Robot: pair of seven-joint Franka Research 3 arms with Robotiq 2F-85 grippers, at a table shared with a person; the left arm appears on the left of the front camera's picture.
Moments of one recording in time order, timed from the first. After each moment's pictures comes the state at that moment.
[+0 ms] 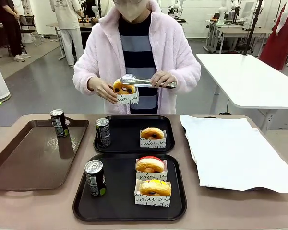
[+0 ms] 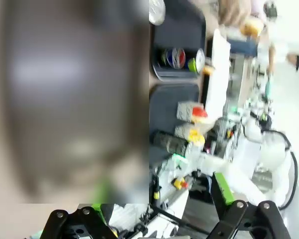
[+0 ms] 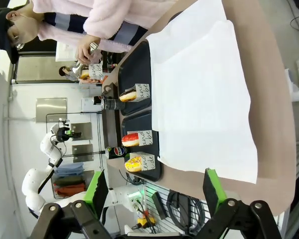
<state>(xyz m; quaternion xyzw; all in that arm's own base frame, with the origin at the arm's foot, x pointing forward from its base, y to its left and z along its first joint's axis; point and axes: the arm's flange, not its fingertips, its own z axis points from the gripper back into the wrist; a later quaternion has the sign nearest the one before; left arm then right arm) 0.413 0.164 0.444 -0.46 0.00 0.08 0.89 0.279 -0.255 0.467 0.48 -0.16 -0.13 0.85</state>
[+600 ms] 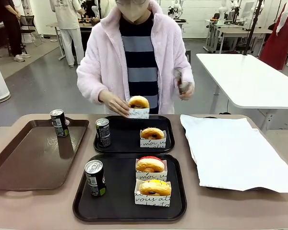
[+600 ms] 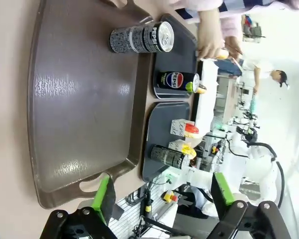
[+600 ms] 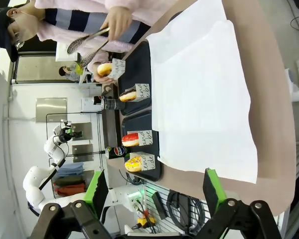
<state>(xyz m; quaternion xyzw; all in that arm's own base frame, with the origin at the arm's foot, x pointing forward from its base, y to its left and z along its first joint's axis) 0.408 0.210 0.426 -0.51 -0.03 0.10 0.86 0.279 -0.255 0.467 0.48 -0.16 -0.13 0.85</state>
